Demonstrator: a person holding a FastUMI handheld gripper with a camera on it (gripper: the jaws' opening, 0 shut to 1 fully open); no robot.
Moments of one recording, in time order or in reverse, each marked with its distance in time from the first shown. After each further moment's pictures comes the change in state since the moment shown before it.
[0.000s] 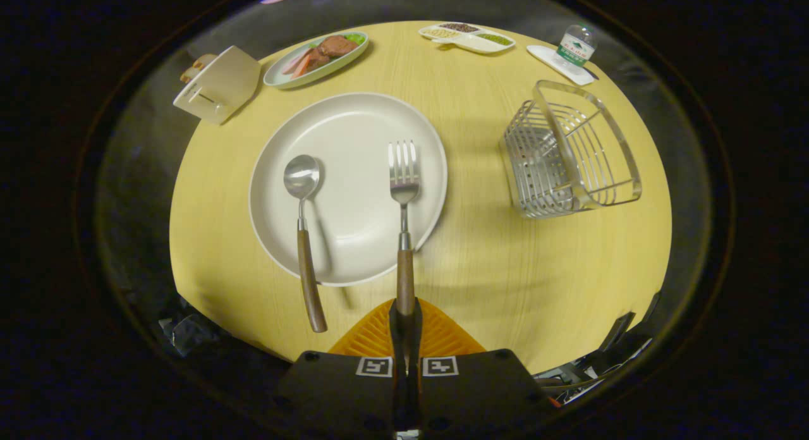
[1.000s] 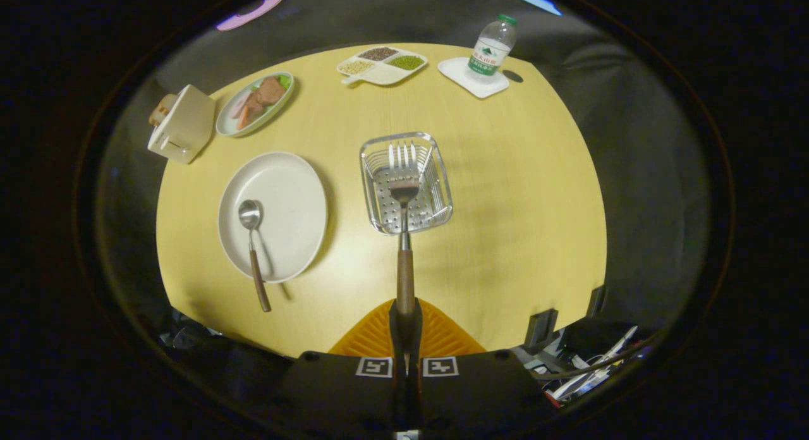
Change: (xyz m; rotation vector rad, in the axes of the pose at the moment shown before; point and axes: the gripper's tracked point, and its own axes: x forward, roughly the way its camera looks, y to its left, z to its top) arm -0.075 -0.123 0.026 0.069 0.009 -0.153
